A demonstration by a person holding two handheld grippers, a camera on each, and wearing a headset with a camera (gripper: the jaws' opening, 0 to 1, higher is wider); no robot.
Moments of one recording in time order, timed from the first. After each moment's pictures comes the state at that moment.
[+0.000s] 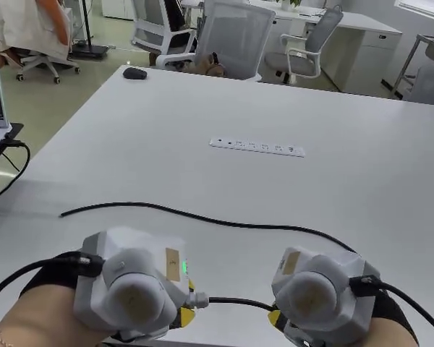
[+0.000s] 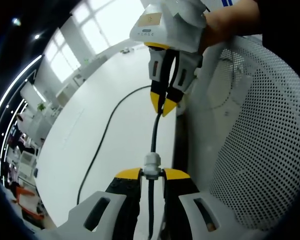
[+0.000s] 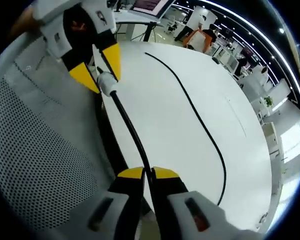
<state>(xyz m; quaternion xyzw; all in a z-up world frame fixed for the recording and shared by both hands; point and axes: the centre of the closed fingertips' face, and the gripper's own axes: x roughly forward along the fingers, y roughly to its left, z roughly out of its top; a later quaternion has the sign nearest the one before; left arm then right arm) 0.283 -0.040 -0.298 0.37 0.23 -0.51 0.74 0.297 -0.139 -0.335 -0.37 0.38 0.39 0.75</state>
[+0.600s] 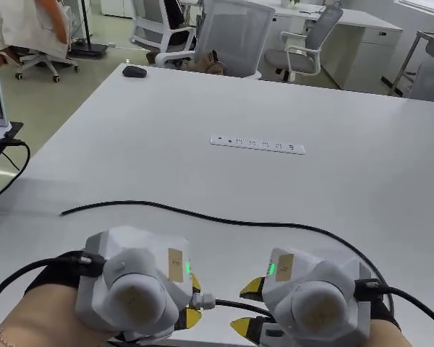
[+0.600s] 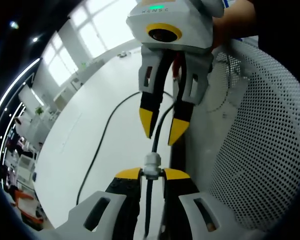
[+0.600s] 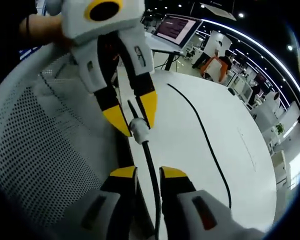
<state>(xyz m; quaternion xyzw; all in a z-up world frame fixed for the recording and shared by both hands) 0.277 -0.047 -0.295 0.37 0.22 -0.52 0.74 0.271 -0.076 -0.310 -0.35 0.27 0.51 0.74</state>
